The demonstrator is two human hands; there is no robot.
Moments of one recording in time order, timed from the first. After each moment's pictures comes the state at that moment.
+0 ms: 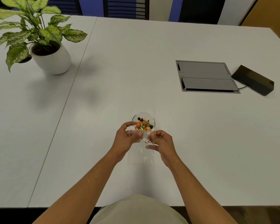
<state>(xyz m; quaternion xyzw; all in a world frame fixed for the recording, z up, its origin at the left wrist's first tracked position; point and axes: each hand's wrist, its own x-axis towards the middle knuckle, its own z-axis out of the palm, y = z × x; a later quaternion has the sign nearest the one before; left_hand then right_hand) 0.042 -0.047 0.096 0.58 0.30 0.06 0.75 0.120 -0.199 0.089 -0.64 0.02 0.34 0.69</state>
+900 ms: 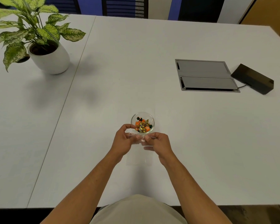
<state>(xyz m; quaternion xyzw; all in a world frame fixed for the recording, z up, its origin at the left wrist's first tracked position) 0.041 -0.048 0.085 0.62 0.31 0.05 0.72 0.118 -0.187 0.090 -0.71 0.02 0.35 0.61</state>
